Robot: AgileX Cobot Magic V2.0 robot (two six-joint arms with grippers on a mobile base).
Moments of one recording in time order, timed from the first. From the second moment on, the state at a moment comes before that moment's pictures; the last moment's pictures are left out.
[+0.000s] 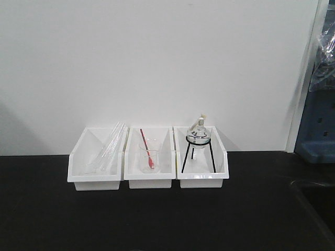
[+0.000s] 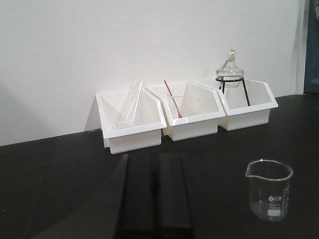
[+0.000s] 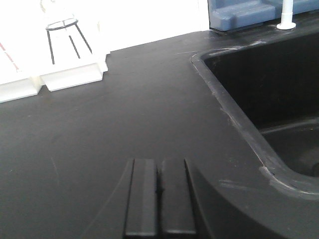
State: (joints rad) left arm -0.26 -0.01 0.03 -0.03 0.01 0.09; right arm -0.01 -0.01 0.03 -0.12 0.32 0.25
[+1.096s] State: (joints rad) left arm -0.26 -0.01 0.03 -0.03 0.01 0.09; right arm -0.01 -0.01 0.01 -0.13 0.04 0.25
